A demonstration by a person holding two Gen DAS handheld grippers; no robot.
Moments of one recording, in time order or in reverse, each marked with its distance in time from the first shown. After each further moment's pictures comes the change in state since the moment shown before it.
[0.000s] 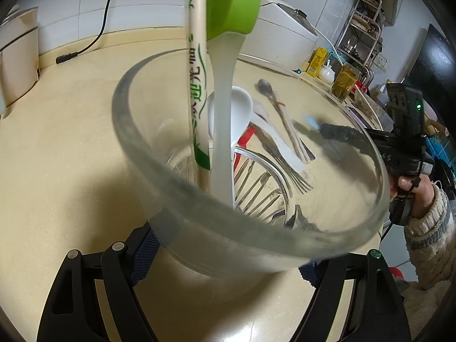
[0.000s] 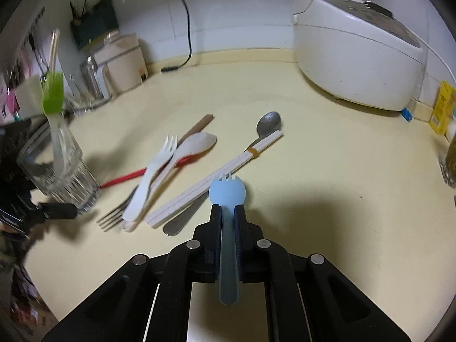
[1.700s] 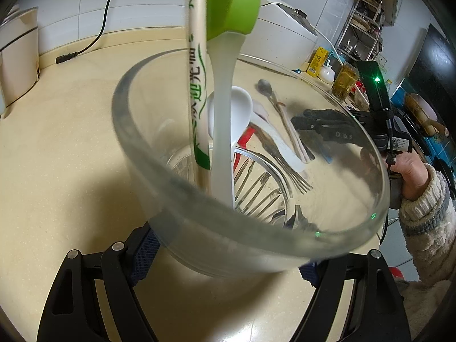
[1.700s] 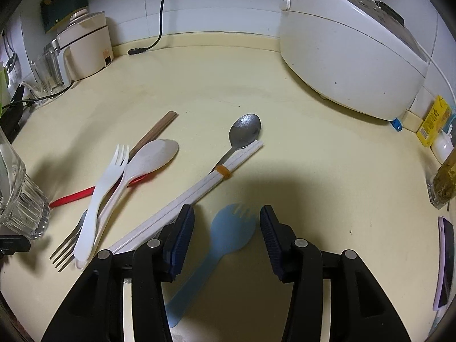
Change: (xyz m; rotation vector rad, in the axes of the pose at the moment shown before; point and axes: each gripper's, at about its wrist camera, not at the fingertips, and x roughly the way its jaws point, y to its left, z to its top) left arm -0.001 0.000 -0.001 0.001 0.000 -0.001; right arm 0.057 0.002 0.034 -0.047 0.123 -0.202
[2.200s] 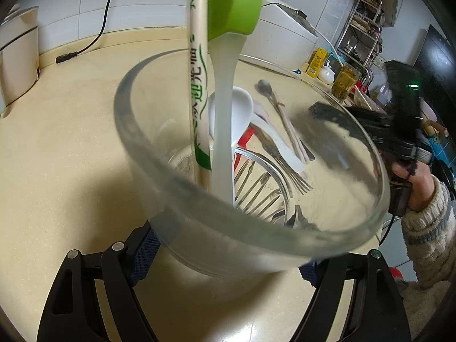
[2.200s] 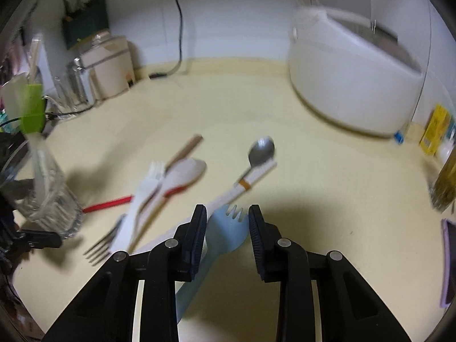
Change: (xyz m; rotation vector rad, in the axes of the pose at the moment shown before) left arm 0.000 0.002 0.000 0.000 0.000 -0.001; right arm -0.049 0.014 -0.014 -0.037 -0.201 0.052
